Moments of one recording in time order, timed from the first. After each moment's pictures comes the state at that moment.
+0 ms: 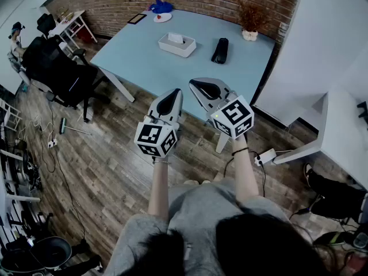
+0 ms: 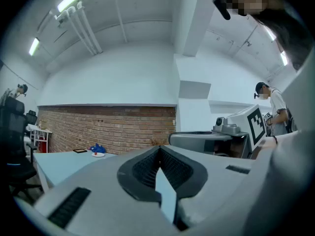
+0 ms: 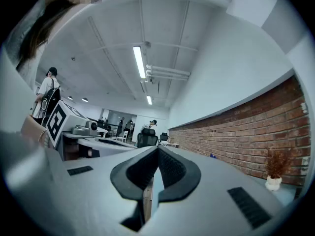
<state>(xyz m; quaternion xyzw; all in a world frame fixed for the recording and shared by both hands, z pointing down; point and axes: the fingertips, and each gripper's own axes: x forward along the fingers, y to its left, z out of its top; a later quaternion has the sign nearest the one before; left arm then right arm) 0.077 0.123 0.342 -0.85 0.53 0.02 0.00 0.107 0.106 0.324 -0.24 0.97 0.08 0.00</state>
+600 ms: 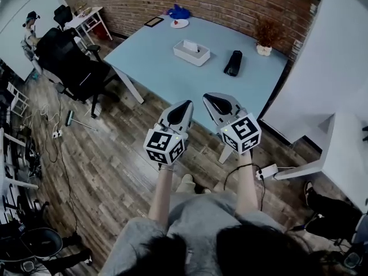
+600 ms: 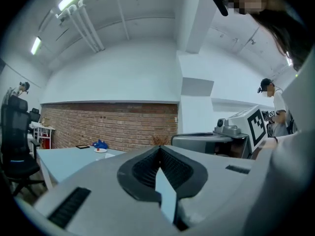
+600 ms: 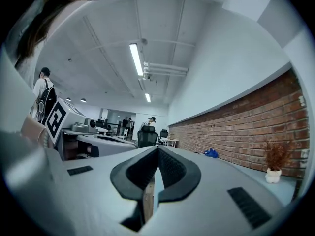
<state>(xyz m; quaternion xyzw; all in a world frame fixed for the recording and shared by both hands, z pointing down) 0.078 0.123 0.352 -0.84 0.54 0.01 -0.02 0.114 0.102 0.340 -0.25 0.97 0.05 -0.01</state>
